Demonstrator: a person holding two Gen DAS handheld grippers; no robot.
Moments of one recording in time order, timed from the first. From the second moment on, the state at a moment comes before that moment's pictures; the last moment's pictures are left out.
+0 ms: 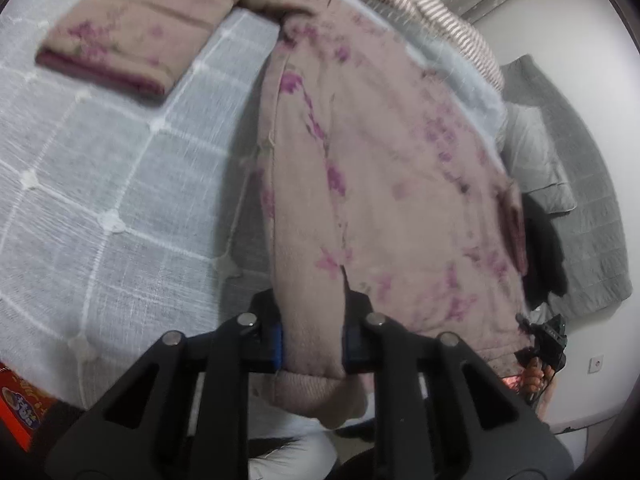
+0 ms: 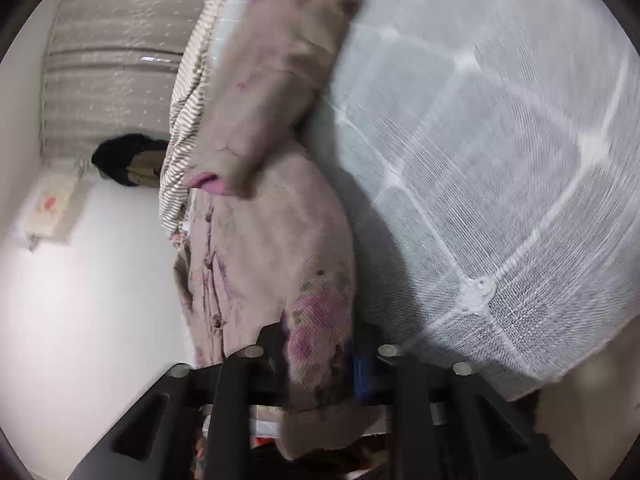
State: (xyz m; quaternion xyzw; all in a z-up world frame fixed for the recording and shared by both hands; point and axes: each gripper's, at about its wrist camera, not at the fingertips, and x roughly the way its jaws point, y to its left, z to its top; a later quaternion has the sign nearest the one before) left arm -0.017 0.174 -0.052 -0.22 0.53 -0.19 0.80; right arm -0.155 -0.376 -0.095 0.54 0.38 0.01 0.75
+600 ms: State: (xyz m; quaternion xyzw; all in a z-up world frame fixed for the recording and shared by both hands) left arm -0.030 0.150 -0.033 0.06 0.48 -0.11 0.87; right arm -0.170 -0.356 -0.033 0.28 0.45 -0.19 0.83
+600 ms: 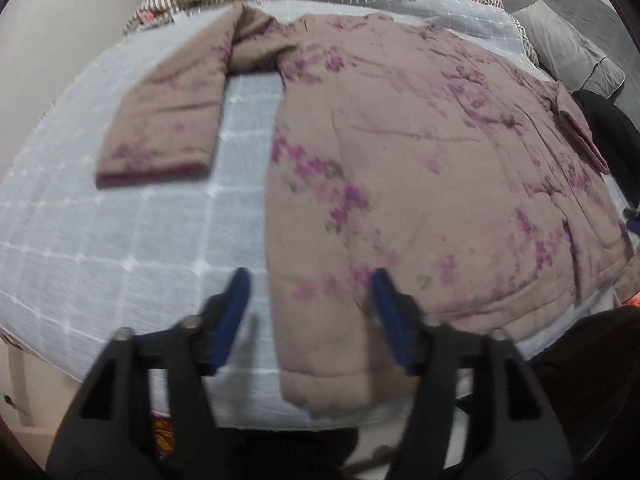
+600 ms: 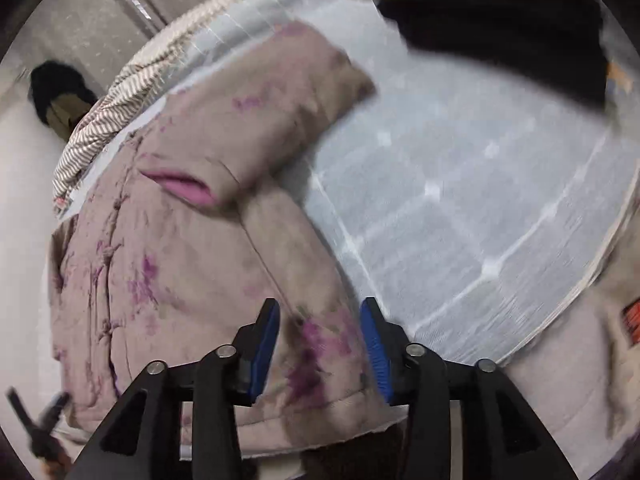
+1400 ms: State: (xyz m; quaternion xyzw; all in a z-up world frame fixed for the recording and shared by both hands) left arm 0.109 0.224 -0.081 0.06 0.45 -0.01 0.89; right arm 0.005 -0.219 -0.042 0.28 0.44 -0.01 0.85
